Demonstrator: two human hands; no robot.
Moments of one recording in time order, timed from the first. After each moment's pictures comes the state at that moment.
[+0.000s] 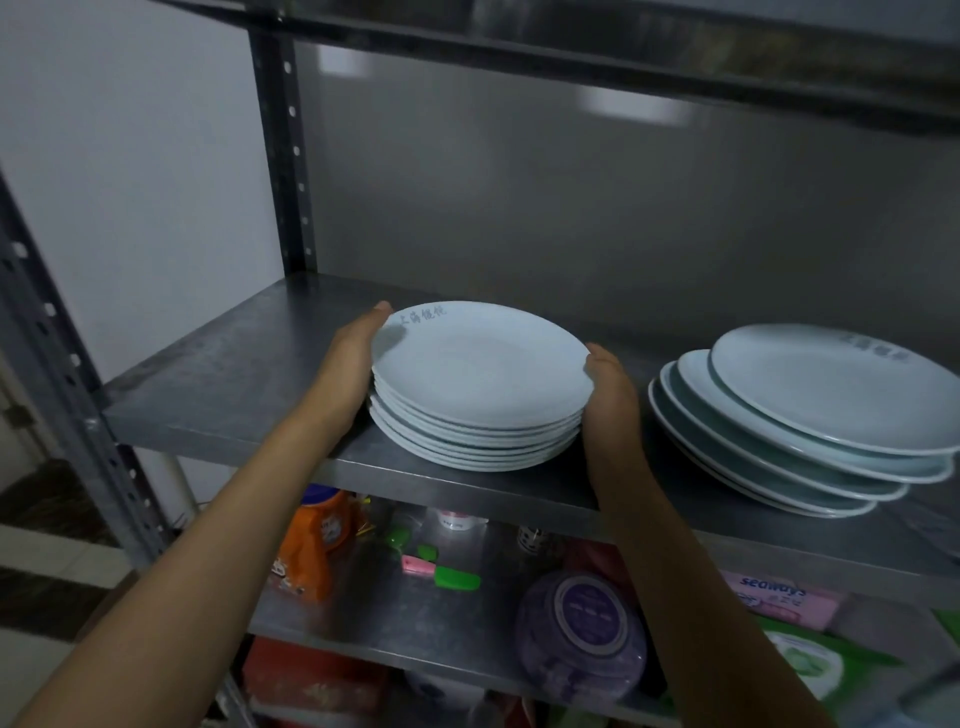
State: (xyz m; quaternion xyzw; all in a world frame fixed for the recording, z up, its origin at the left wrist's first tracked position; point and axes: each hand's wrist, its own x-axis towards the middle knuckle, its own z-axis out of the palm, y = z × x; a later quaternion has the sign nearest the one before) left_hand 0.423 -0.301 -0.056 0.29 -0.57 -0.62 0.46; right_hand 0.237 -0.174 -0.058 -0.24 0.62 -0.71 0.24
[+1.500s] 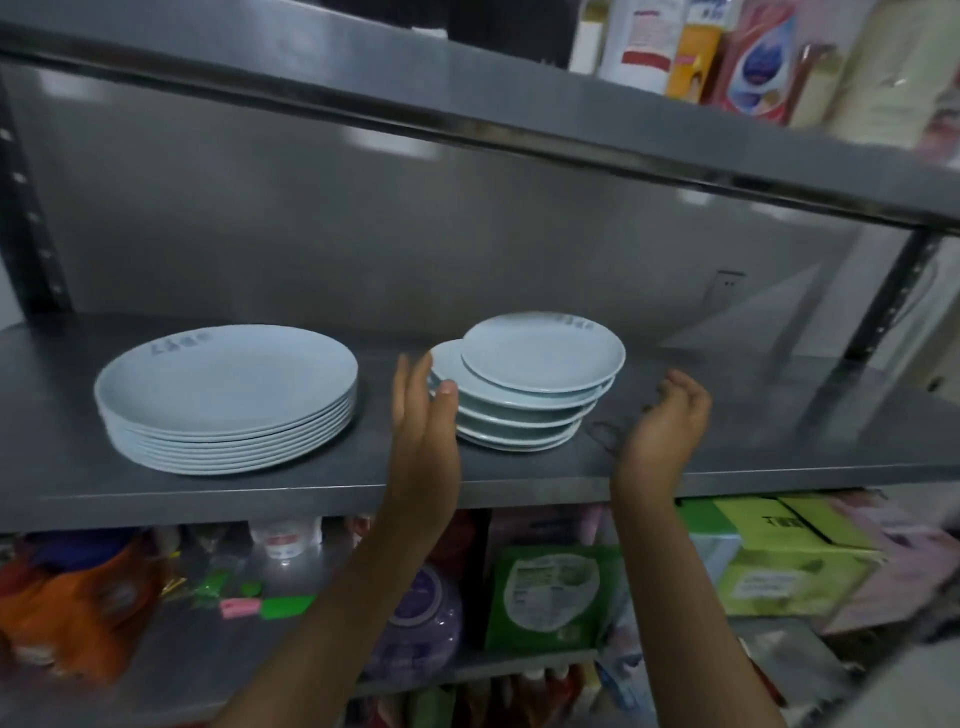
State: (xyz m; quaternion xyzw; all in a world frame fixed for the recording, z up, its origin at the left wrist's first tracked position) left_hand 0.261 -0.063 -0.050 0.21 -0.64 -0.55 0.50; right_hand 0.115 0.041 -0.021 -0.05 0.53 -0.84 -0.10
